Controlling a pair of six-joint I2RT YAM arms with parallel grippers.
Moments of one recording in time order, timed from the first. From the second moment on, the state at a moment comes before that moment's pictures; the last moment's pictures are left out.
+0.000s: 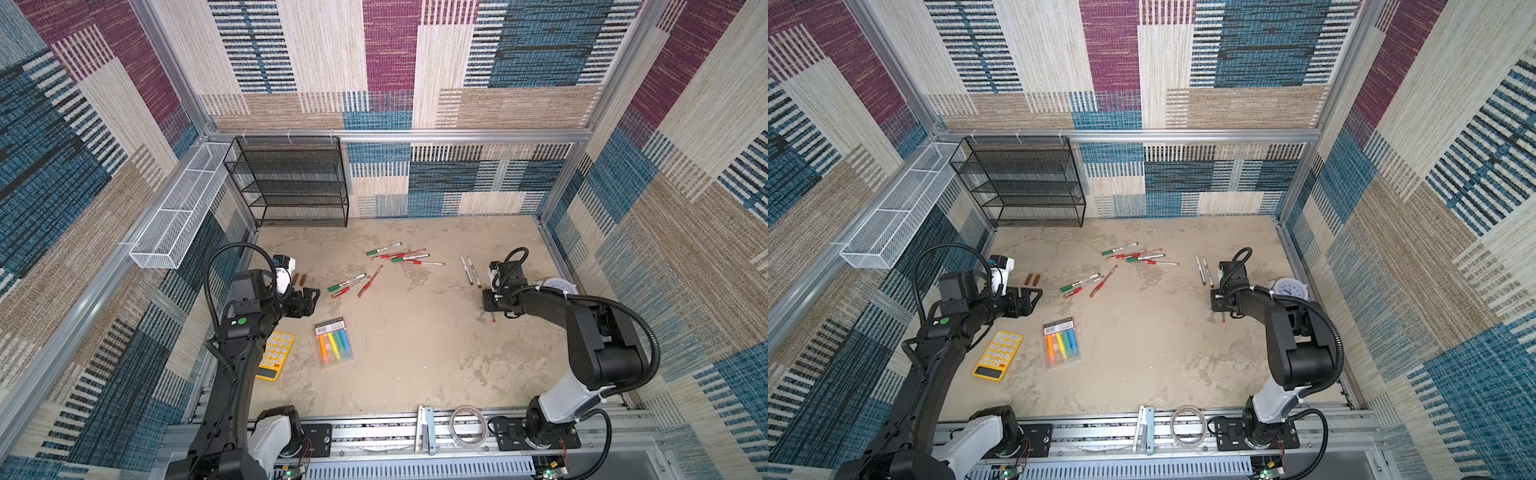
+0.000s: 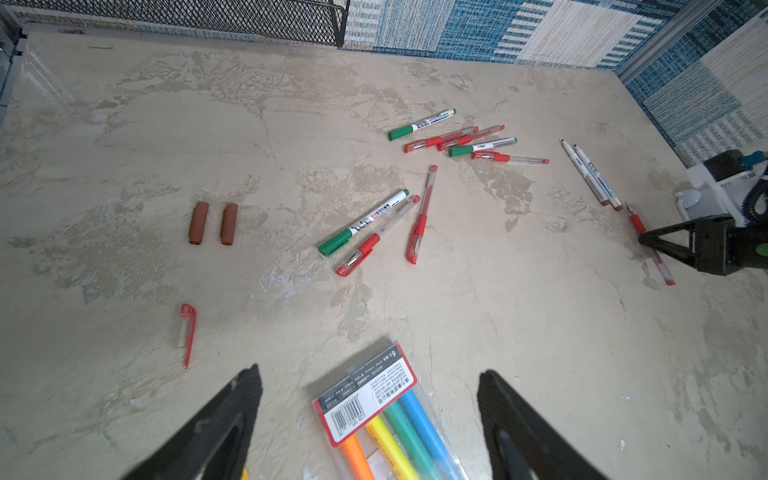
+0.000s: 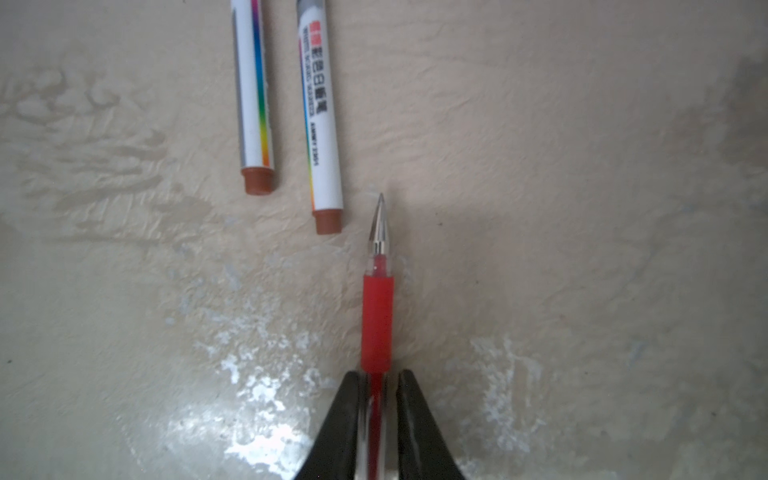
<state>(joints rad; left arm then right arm) 0.16 1.01 0.83 -0.53 0.47 0.08 0.09 1.66 0.83 -0.24 0.01 0.04</state>
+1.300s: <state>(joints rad) 0.16 0.97 0.83 -0.52 0.48 0.06 0.51 1.82 1.25 -0.19 -0.23 0.27</state>
